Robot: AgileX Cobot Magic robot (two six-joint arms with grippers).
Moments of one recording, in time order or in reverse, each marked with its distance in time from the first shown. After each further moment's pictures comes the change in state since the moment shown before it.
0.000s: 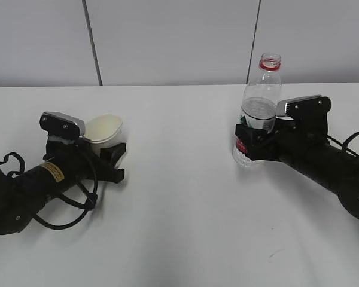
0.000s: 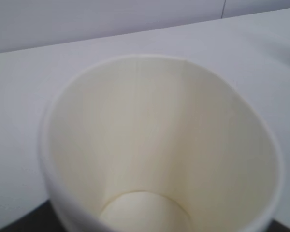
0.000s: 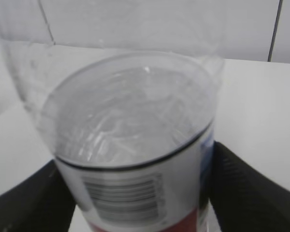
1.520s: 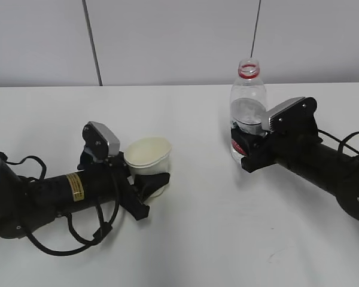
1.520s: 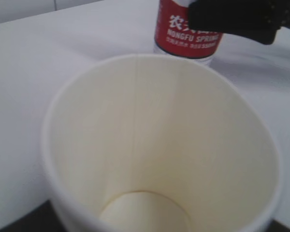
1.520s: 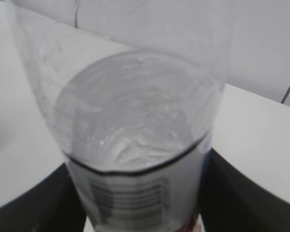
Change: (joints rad) left arm -0.078 -0.024 0.000 0.414 0.007 -0.120; right arm 0.009 0.005 -0.005 -0.054 -0.012 -0.265
